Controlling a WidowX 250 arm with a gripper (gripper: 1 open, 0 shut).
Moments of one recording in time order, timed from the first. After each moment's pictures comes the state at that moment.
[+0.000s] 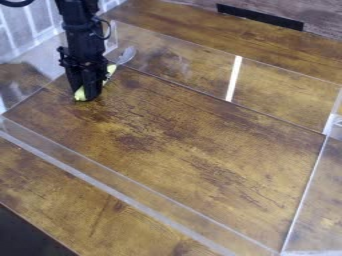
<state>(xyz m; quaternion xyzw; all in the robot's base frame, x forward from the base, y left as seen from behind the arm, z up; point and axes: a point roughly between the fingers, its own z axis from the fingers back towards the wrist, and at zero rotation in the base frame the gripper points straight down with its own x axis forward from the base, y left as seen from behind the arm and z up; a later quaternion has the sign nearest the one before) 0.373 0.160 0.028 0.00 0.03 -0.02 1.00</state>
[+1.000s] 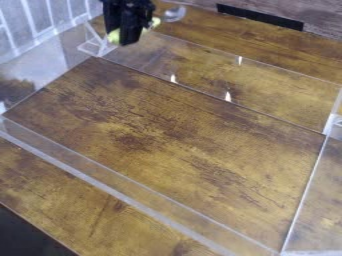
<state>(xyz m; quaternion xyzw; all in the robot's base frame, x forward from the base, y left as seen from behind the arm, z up) 0.404 0.096 0.133 0.09 0.00 -0.09 0.99</state>
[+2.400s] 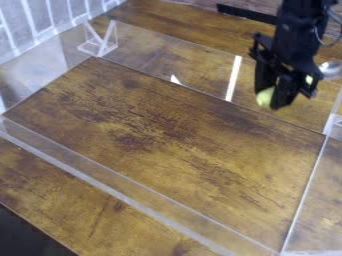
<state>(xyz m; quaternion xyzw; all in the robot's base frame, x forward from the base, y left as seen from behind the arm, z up) 0.423 -0.117 0.084 0.04 -0.02 -0.26 0.96</state>
